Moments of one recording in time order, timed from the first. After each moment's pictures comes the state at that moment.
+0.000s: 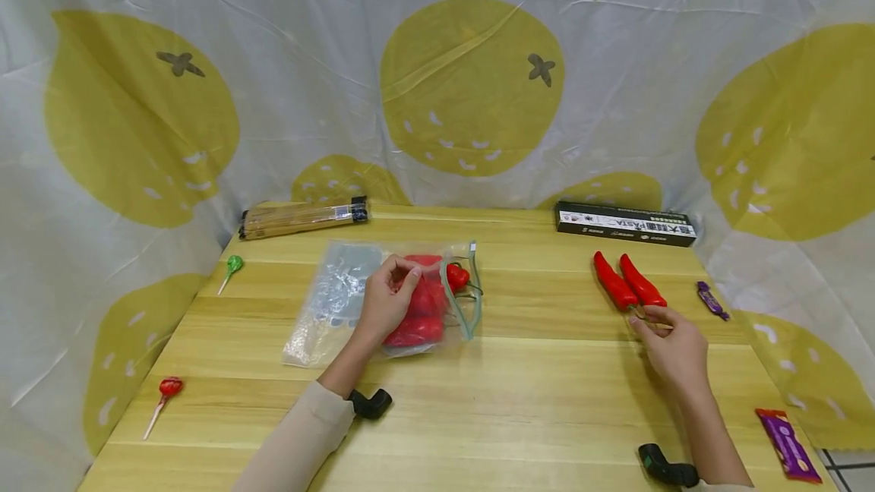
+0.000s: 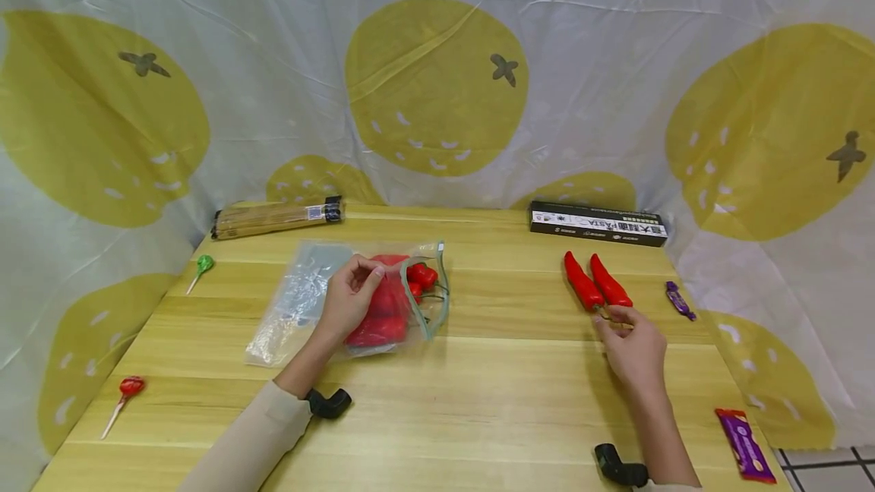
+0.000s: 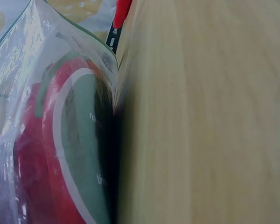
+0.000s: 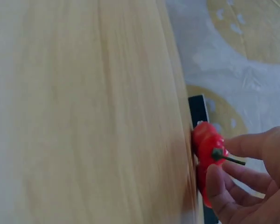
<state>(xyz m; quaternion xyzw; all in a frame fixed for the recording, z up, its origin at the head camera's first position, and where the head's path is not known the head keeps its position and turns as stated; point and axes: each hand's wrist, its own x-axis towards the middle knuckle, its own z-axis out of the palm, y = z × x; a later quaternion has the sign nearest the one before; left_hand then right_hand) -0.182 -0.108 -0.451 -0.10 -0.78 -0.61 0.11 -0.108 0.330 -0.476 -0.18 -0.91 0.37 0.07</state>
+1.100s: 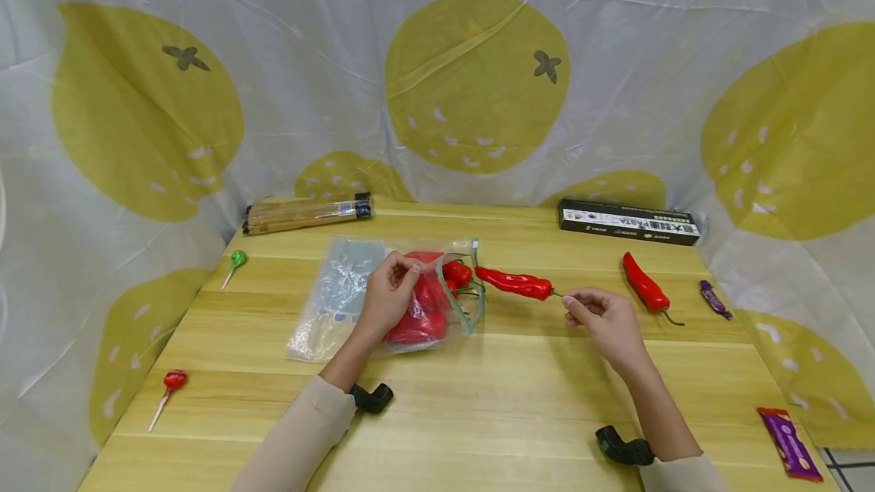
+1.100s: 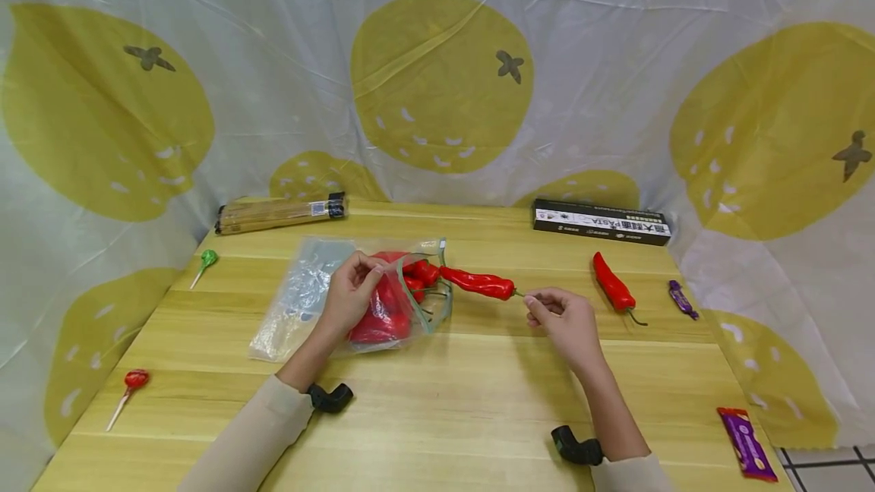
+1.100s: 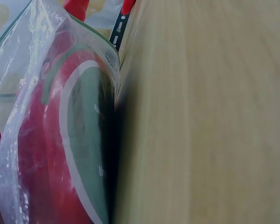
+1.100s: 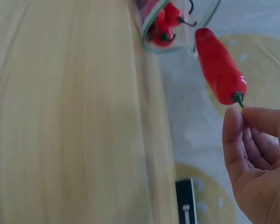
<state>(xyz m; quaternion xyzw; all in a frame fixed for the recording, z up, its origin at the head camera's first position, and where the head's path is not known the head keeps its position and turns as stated) -0.180 -0.114 -0.448 -0.11 -0.77 -0.62 0.09 -0.131 0.244 -0.455 -0.03 -0.83 0.56 0.01</state>
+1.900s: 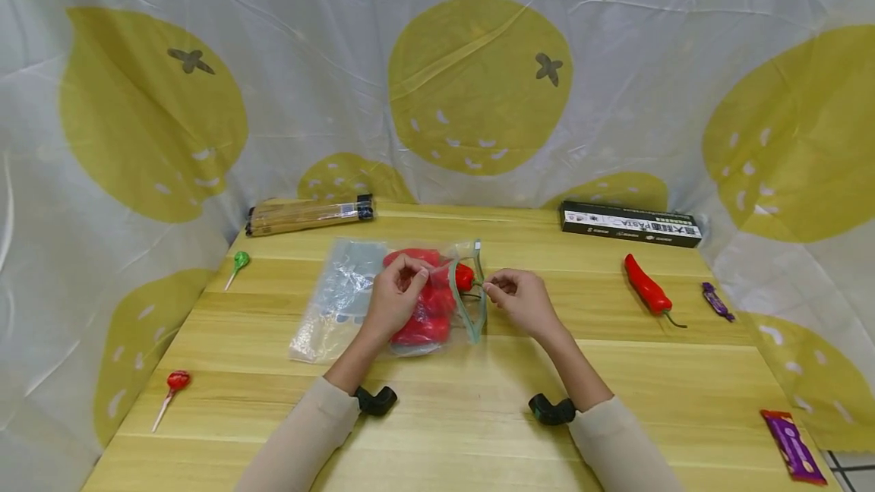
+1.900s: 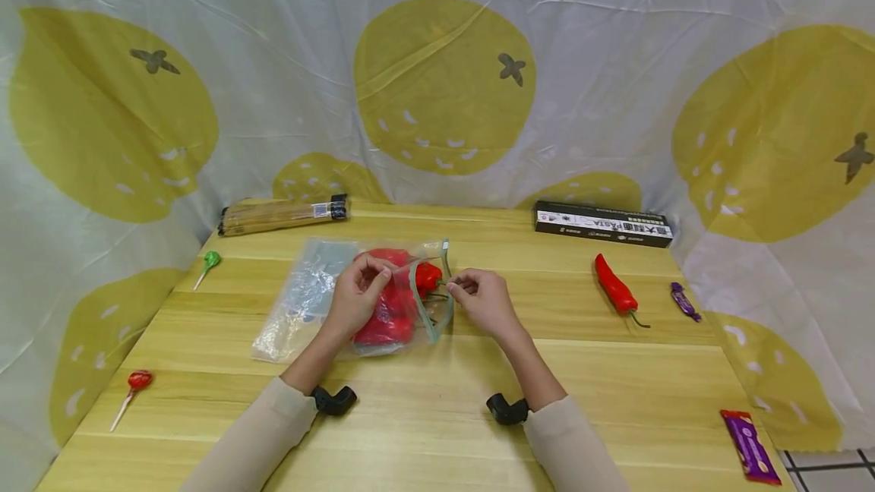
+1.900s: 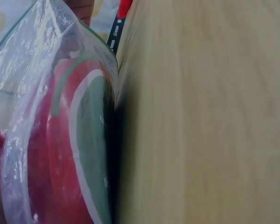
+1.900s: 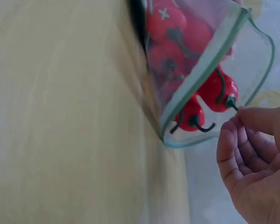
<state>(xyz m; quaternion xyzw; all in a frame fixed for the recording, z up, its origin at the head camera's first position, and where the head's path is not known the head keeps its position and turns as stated) -0.178 -0.109 -0.449 -0.13 -0.77 -0.62 0.09 -0.180 0.141 -0.460 0.08 -0.85 0.52 -0.03</state>
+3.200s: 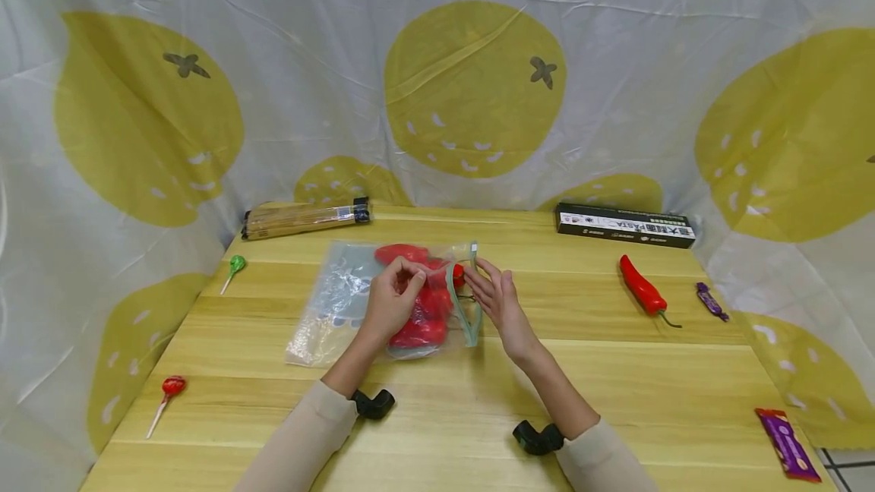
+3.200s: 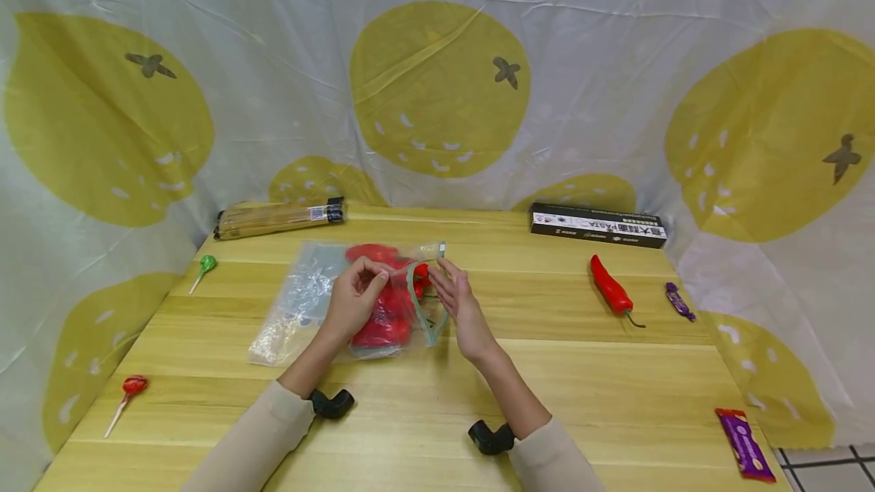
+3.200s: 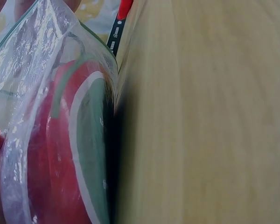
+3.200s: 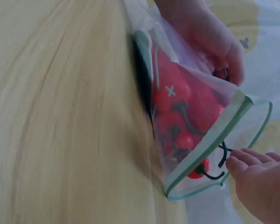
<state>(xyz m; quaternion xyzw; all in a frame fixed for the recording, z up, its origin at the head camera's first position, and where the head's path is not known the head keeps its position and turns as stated) -0.176 -0.109 -0.448 -0.13 -0.77 -0.61 0.09 -0.148 0.112 -0.449 0.19 -0.67 0.71 -0.09</state>
